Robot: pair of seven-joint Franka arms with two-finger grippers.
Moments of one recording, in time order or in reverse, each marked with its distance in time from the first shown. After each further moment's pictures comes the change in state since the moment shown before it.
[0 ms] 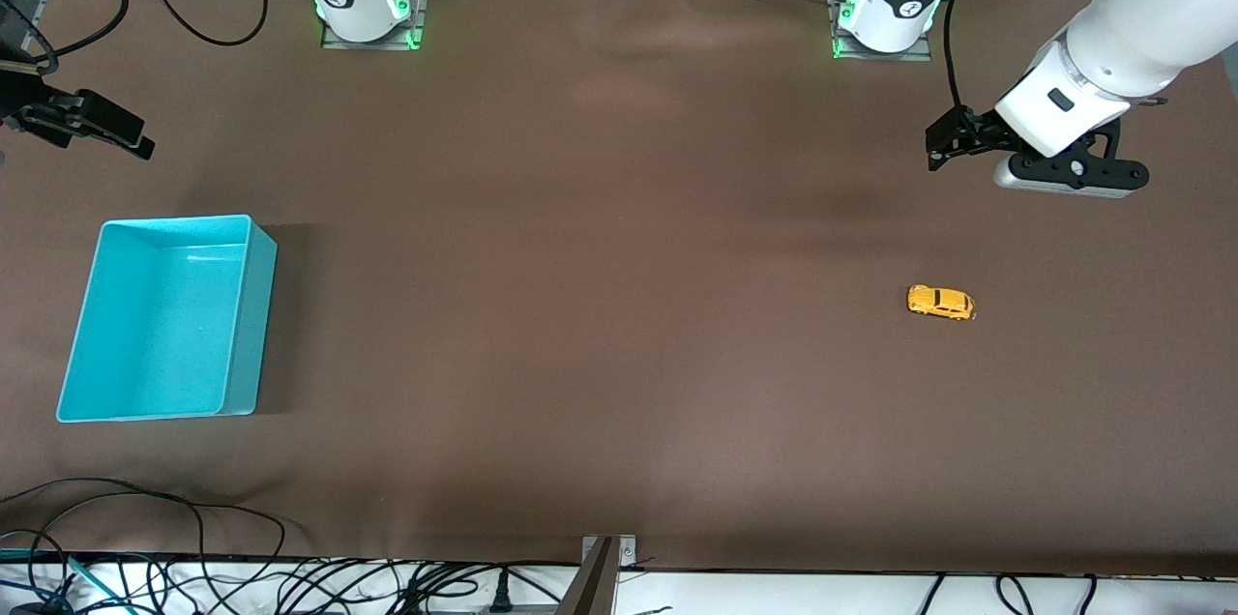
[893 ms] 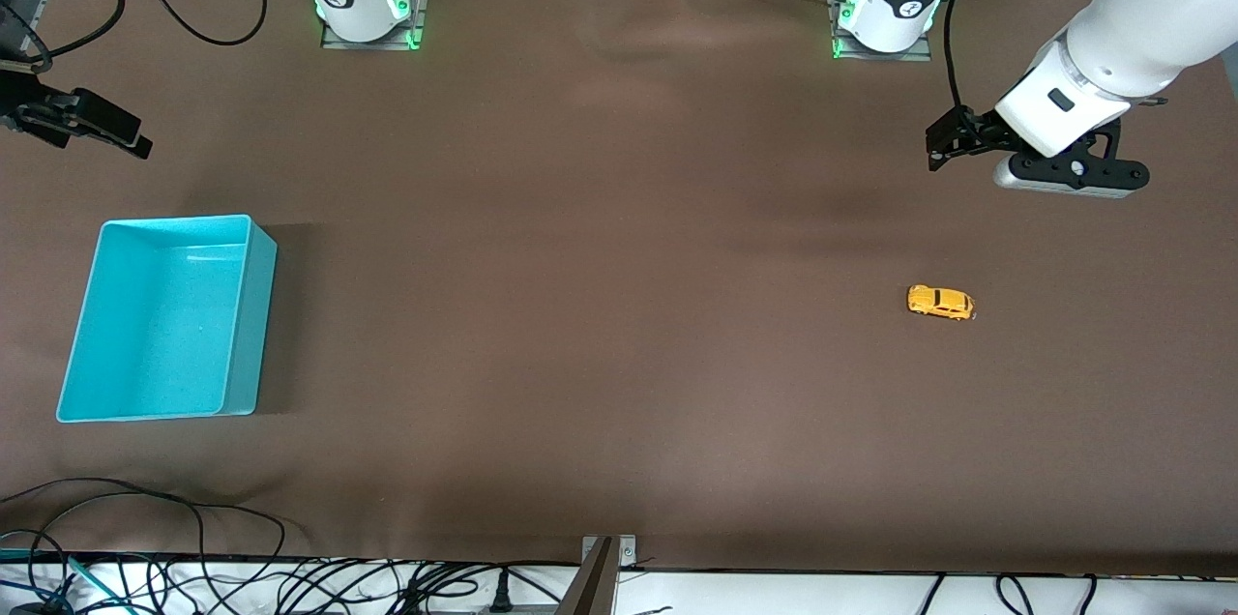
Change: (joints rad) left arm 0.000 0.000 0.000 0.000 0.004 0.000 0.000; right arm -0.001 0.000 -0.016 0.000 0.018 -0.005 -0.012
